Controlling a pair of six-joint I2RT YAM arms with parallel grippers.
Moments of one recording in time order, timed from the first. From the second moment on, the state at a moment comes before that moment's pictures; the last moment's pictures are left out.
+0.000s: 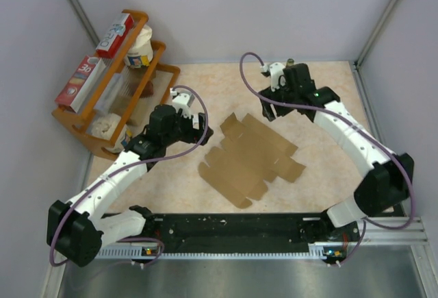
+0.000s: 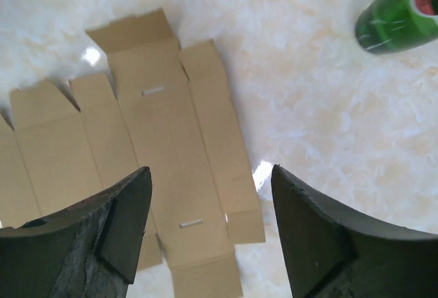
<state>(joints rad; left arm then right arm) -0.49 1.10 0.84 -0.21 0.13 -0.25 0.44 1.56 1.44 -0.71 -0.10 -0.16</state>
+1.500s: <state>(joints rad) -0.47 1.08 0.84 -0.24 0.17 -0.30 0.25 1.72 1.08 -0.32 -0.34 -0.03</state>
